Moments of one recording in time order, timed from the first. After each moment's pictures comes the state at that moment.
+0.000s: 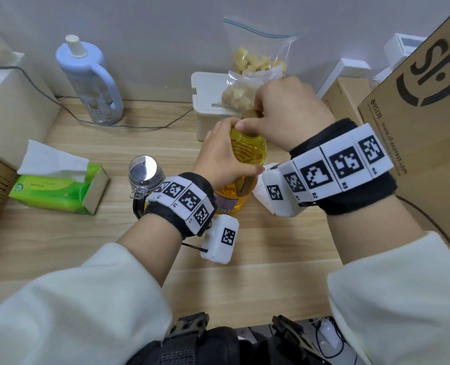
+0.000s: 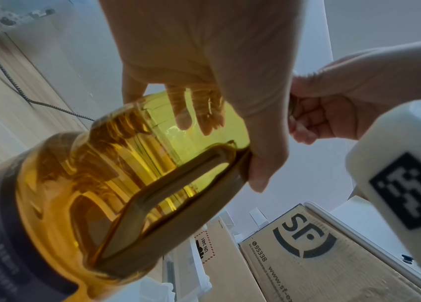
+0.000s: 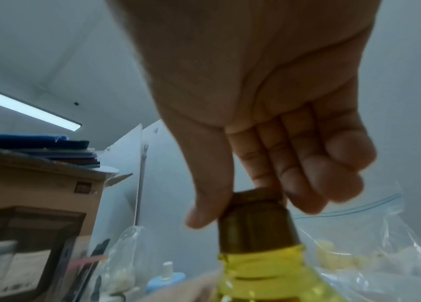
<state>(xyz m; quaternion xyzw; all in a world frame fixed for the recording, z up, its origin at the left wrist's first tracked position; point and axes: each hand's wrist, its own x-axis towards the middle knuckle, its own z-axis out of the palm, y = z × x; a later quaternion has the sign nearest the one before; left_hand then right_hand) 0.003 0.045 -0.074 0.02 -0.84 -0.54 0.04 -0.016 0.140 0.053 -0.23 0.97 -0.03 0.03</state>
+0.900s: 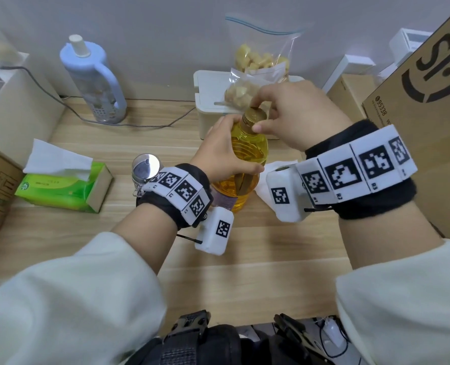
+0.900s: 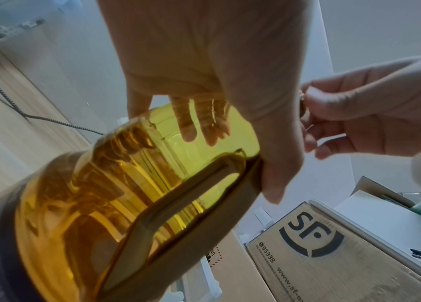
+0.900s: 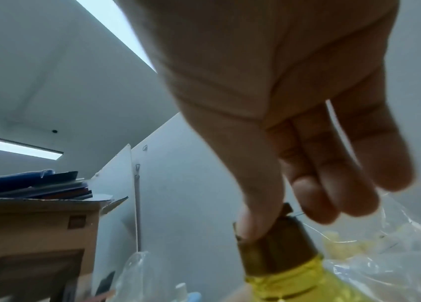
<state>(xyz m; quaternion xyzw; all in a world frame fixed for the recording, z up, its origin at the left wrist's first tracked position) -0.001 0.035 -0.069 0.00 -0.84 -0.54 0.00 -0.014 0.151 0.055 -0.22 0.97 -0.09 0.06</state>
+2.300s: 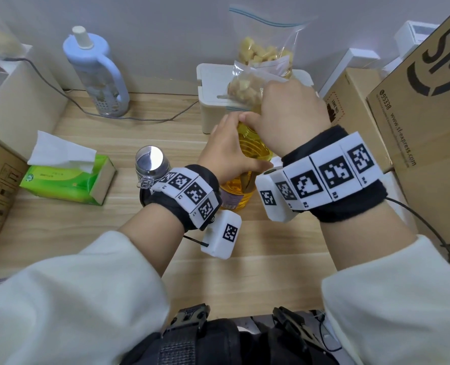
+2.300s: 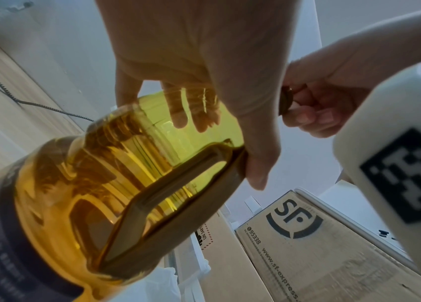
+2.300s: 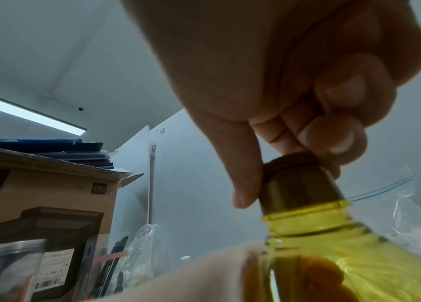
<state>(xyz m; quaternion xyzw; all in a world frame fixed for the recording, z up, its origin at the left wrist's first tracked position) 0.011 0.046 -0.069 0.00 -0.84 -0.53 0.04 0.005 0.134 0.041 -0.17 0.99 -0.01 -0.04</state>
